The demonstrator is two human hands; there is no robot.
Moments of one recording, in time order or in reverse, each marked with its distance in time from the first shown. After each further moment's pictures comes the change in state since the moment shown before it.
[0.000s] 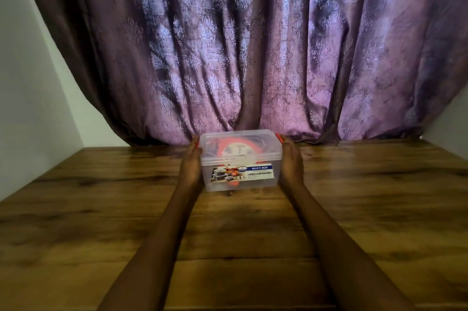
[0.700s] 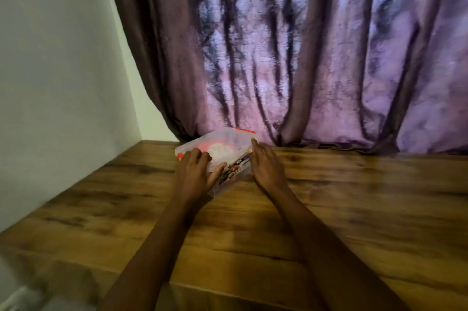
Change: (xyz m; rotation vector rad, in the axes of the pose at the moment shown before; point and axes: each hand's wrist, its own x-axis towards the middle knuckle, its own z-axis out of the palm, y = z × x) left_hand -0.049 0.064 -0.121 1.593 0.125 0.941; right_hand -0.062 -0.015 0.145 -0.782 -0.403 -0.452
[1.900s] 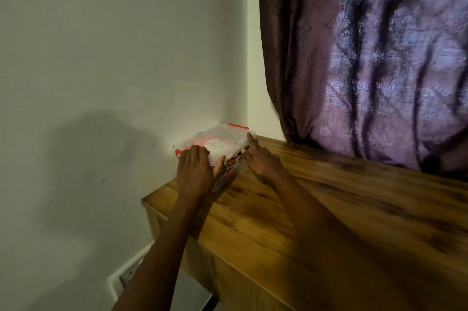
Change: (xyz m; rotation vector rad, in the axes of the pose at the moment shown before) left_hand -0.076 -0.211 -0.119 0.449 -0.150 -0.570; right_hand 0.054 -0.268 0.173 0.136 -0.576 -0.273
